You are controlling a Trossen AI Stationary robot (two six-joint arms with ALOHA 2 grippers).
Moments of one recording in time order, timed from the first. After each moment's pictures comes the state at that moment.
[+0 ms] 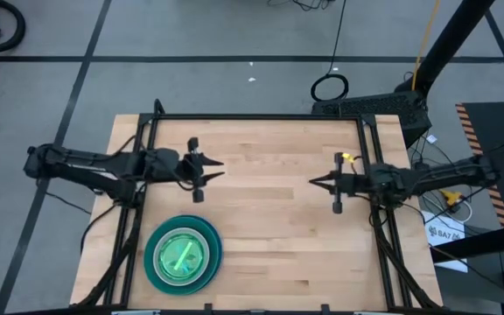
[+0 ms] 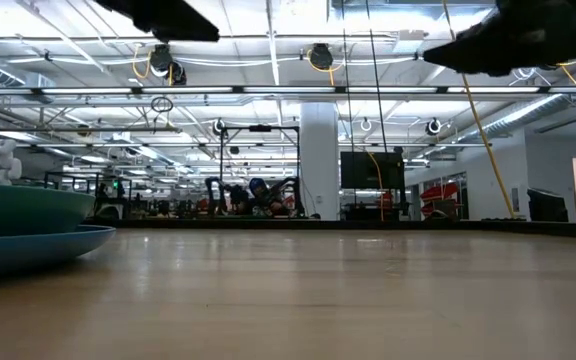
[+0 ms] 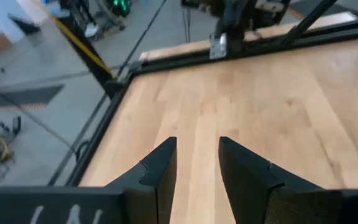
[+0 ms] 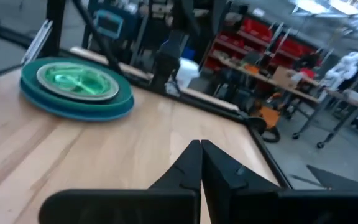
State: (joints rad) left arm -0.06 1.01 0.79 -0.12 -0.25 0.20; right arm 0.10 0.61 0.26 0.26 0.15 -0.35
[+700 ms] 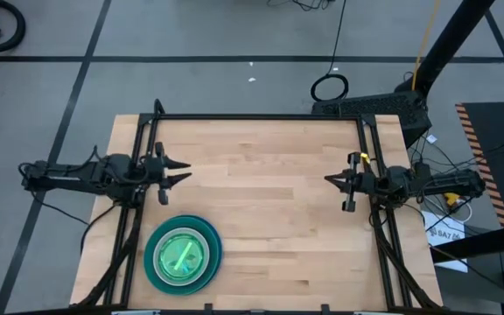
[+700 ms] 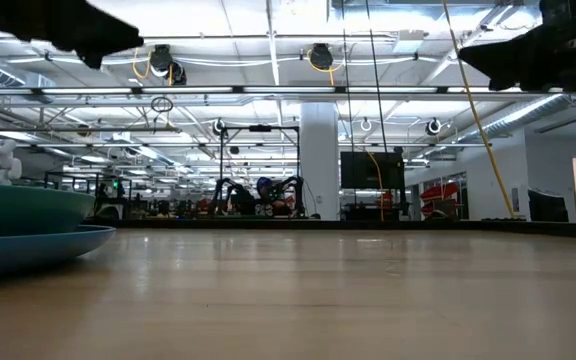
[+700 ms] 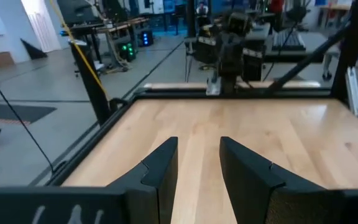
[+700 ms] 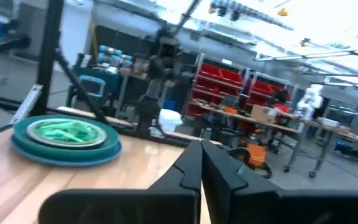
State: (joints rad) left arm -0.05 0.39 0.41 -0.13 -0.21 0.06; right arm 0.09 0.15 0.02 0.33 0.17 -0.30
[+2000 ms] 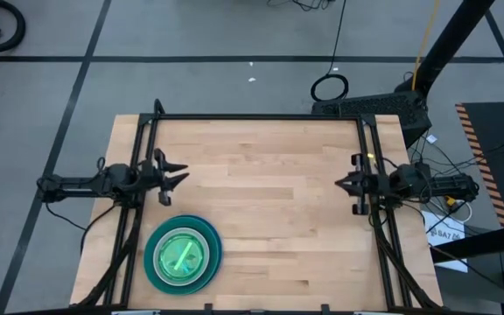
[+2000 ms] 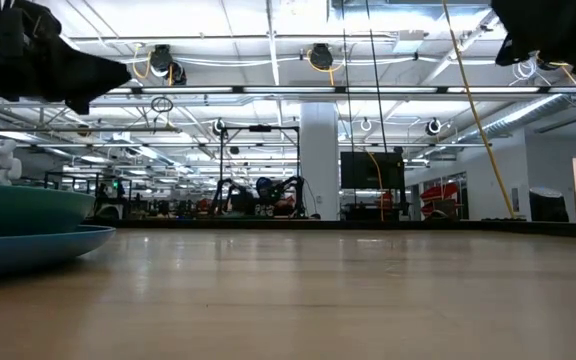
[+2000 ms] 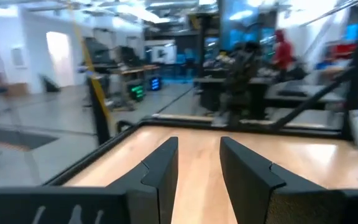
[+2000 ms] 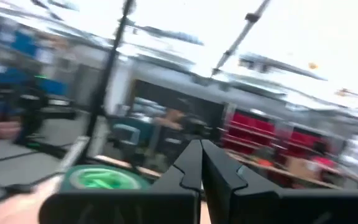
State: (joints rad) left arm -0.01 0.01 0.02 0.14 -0.19 0.04; right arm 0.08 0.00 0.02 0.36 -0.06 -0.28
